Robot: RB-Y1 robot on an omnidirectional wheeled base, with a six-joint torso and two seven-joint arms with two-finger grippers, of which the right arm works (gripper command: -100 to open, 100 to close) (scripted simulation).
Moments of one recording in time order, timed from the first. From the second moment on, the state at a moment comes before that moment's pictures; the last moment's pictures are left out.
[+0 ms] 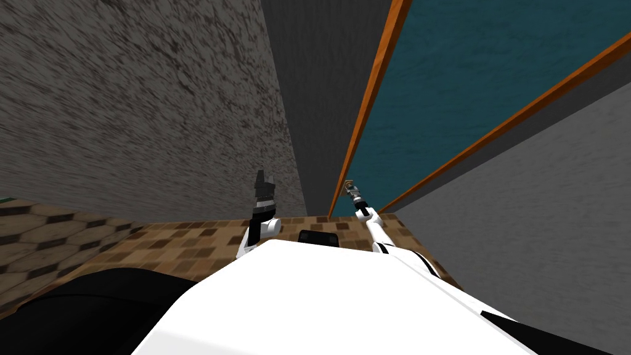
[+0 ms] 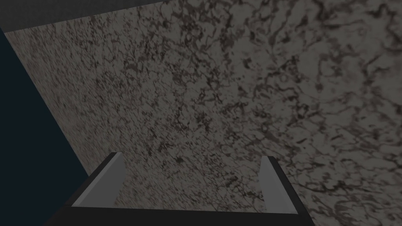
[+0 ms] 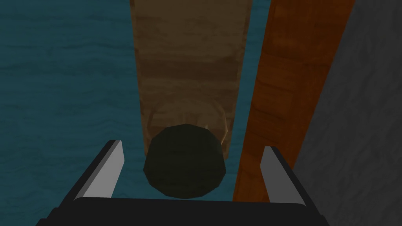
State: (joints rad) arm -0.30 -0.23 -0.18 -0.81 0.55 -0.55 0.91
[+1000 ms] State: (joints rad) arm -0.34 -0.23 -0.19 -0.77 0.53 -0.54 0.91
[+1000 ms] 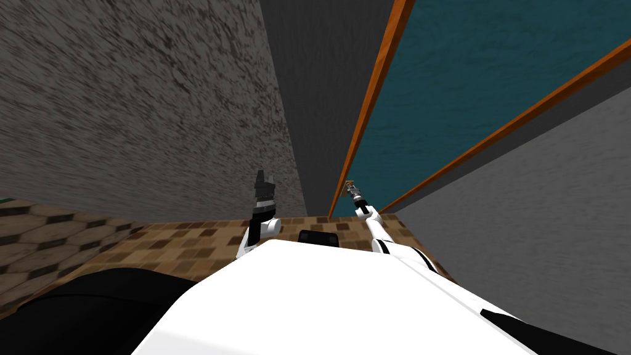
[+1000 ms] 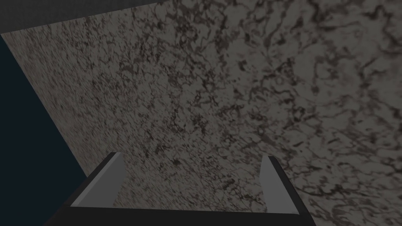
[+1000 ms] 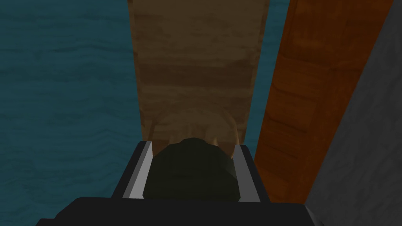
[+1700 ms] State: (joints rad) arm -0.35 -0.24 -0.17 -0.76 0.45 -0.54 0.77
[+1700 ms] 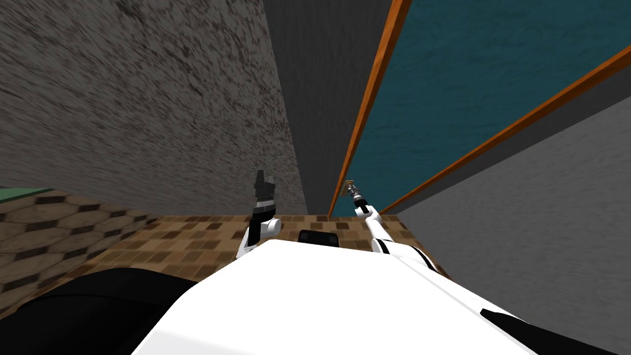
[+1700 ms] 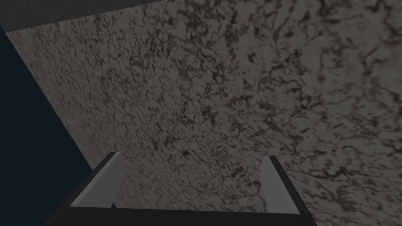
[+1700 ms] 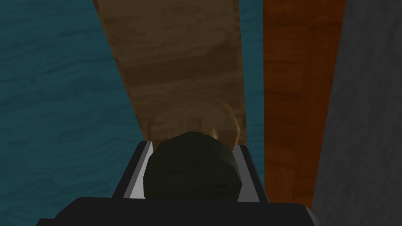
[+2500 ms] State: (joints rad) arm -0.36 -0.24 -0.15 -0.76 0.34 -0.54 0.57
